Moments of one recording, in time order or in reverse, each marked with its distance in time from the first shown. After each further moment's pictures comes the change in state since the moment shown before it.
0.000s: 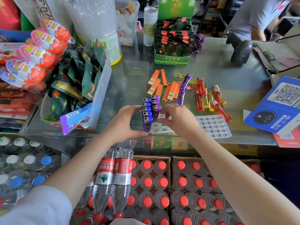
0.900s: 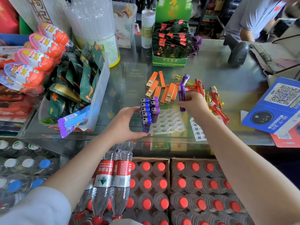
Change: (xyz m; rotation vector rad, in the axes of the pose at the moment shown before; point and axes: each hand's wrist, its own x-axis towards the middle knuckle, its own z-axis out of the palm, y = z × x) left_hand 0.002 0.002 0.001 -0.006 -0.010 0.007; right_hand 0.031 0.042 -0.027 0.450 0.135 0.585
